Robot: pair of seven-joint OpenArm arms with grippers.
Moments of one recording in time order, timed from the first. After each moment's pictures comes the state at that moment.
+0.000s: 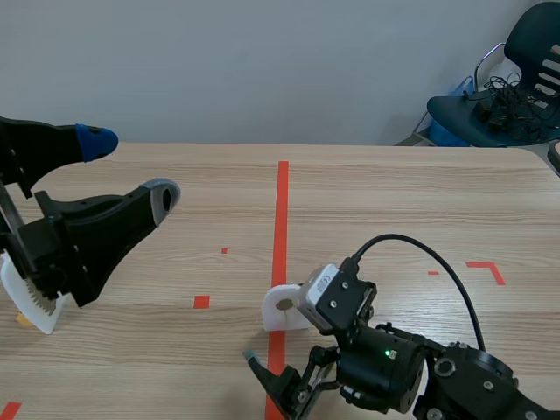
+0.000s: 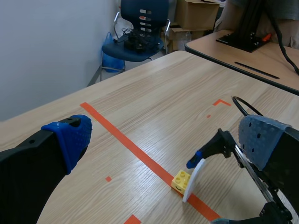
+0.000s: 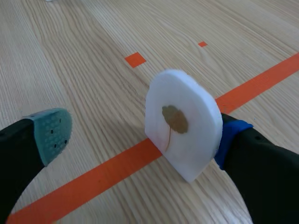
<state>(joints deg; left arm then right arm) 25.4 -26.6 -8.7 111.2 -29.0 -45.1 1.4 -5.5 16.8 -29.4 64.8 -9.1 24.9 28.4</state>
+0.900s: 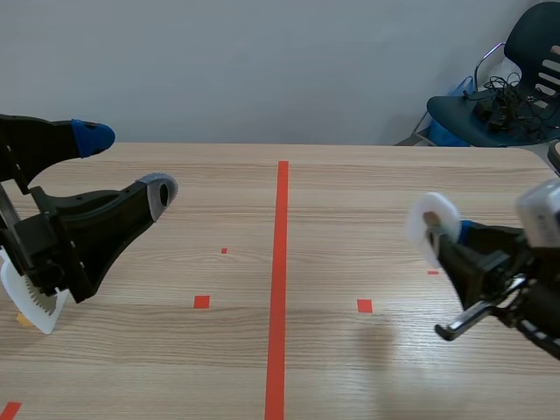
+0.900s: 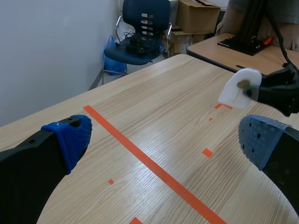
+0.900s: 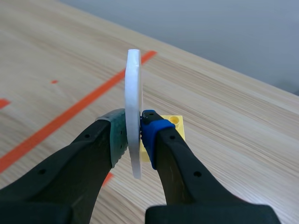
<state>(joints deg) 25.5 -26.6 -9.0 111.2 -29.0 -45.1 0.6 -24.7 26.0 3.2 87.7 6.2 25.1 27.0</state>
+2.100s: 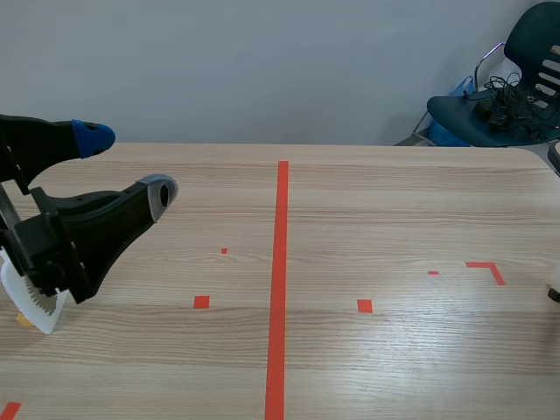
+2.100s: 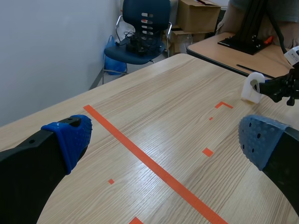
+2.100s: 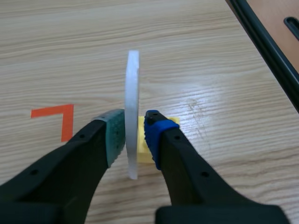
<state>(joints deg) 25.4 -26.6 -9.0 111.2 -28.8 -45.1 0.6 -4.2 25.9 17.8 47.0 16.9 22.1 17.2</state>
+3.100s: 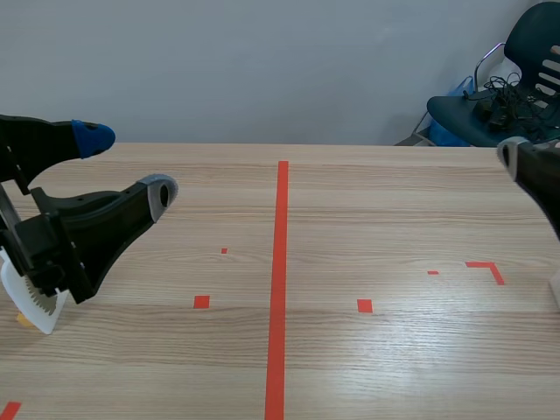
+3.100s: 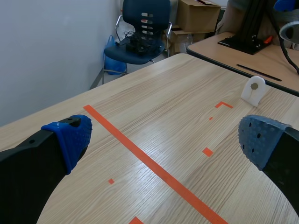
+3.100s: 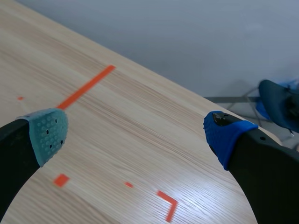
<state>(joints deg) 25.4 -26.6 -9.0 111.2 -28.8 -45.1 0.6 -36.7 38.0 23.0 116.3 27.5 26.1 -0.7</state>
